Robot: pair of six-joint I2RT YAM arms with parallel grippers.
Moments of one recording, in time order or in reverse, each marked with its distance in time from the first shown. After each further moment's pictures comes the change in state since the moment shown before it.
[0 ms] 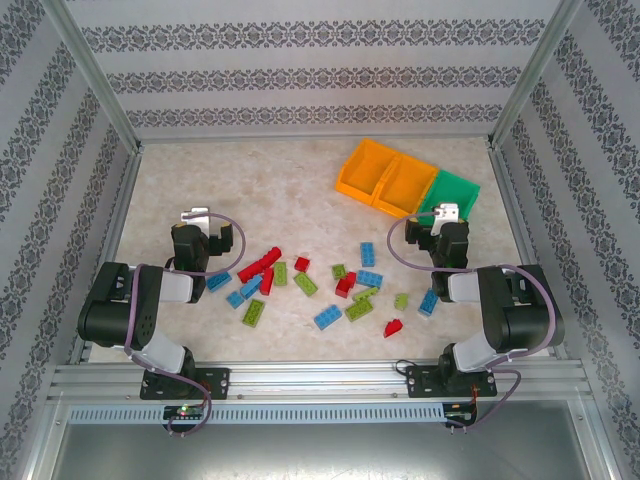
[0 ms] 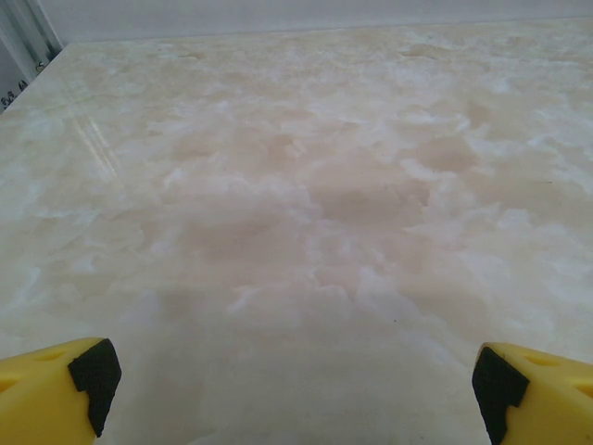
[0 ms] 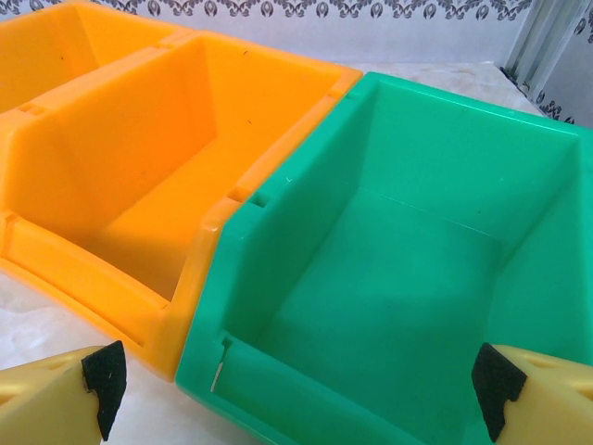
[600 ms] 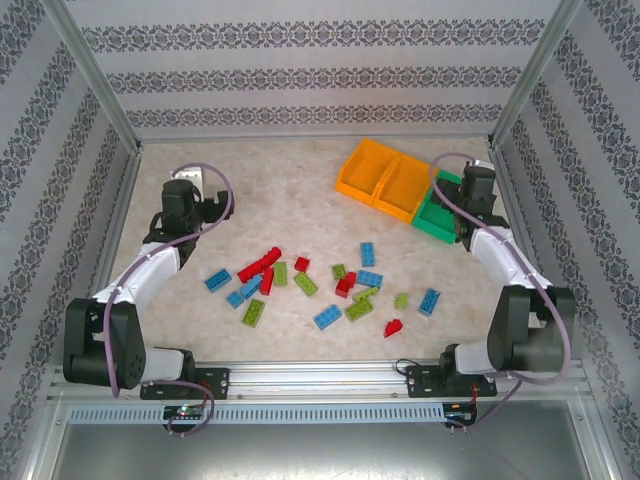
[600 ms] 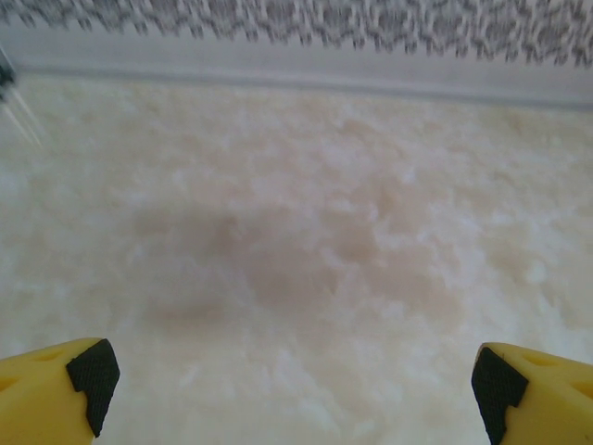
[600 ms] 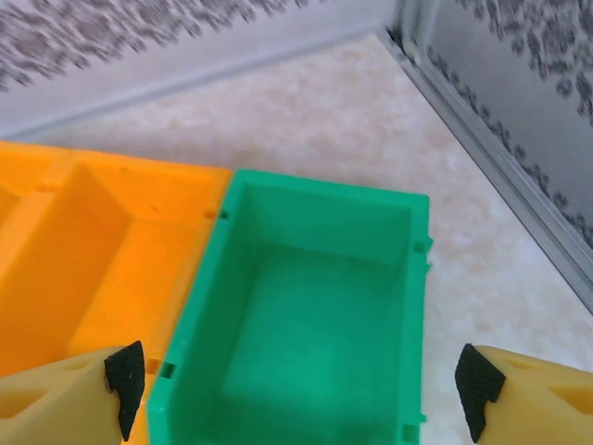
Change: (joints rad) left arm -0.014 -0.226 0.418 -0.770 0.108 -0.129; right arm -0.097 -0.108 0.572 -0.960 0.081 0.227
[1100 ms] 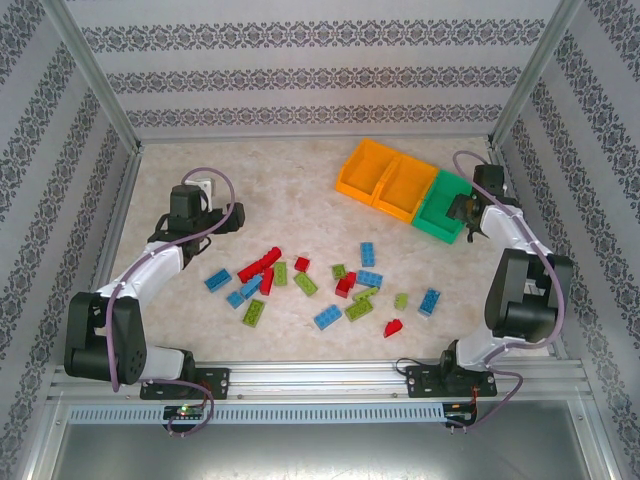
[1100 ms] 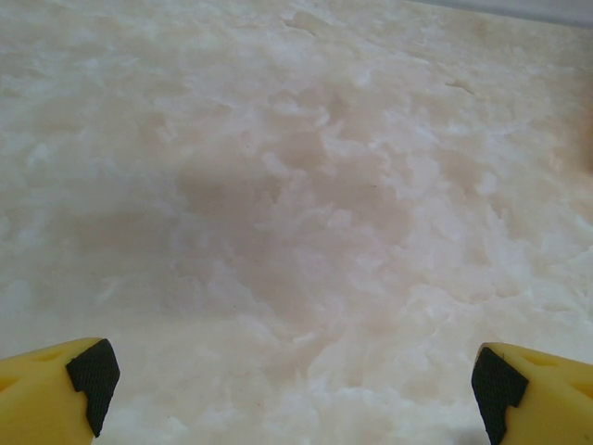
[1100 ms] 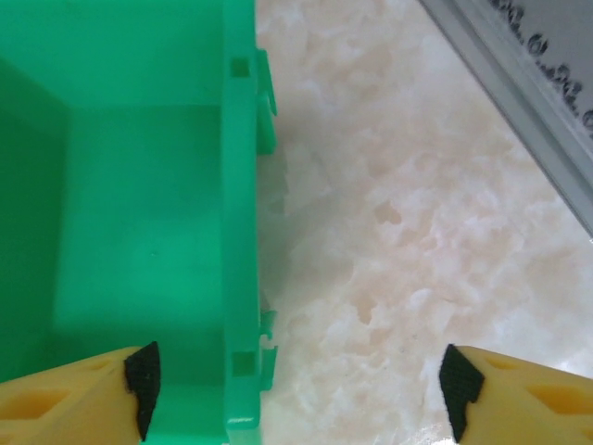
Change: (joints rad) left arm -0.020 0.025 -0.008 -0.097 0.112 -0.072; right arm -0.130 0.197 0.155 -0.348 -0.025 0.091
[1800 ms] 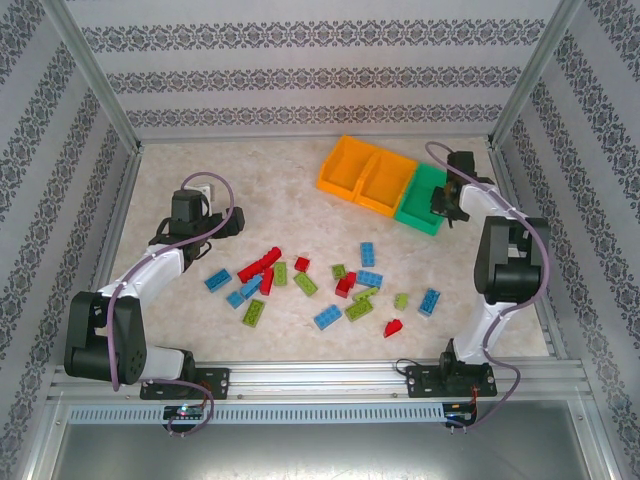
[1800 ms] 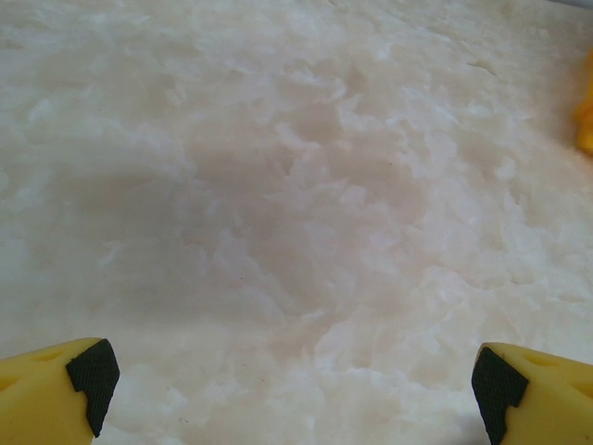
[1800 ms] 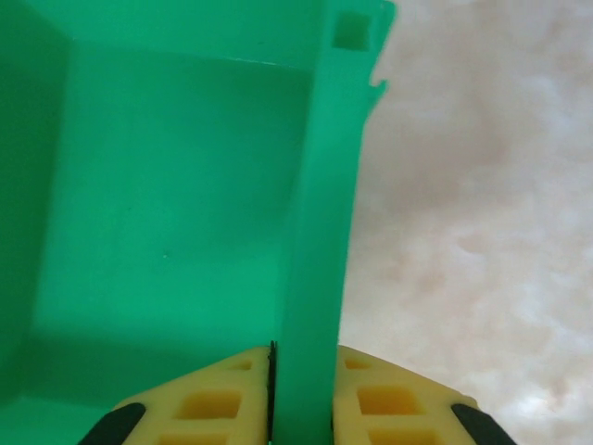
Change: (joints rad) left arm 0.000 -0.001 -0.031 0.001 -0.016 -0.035; right arm 0.129 0.249 0.211 -0.045 -0.072 -0.064
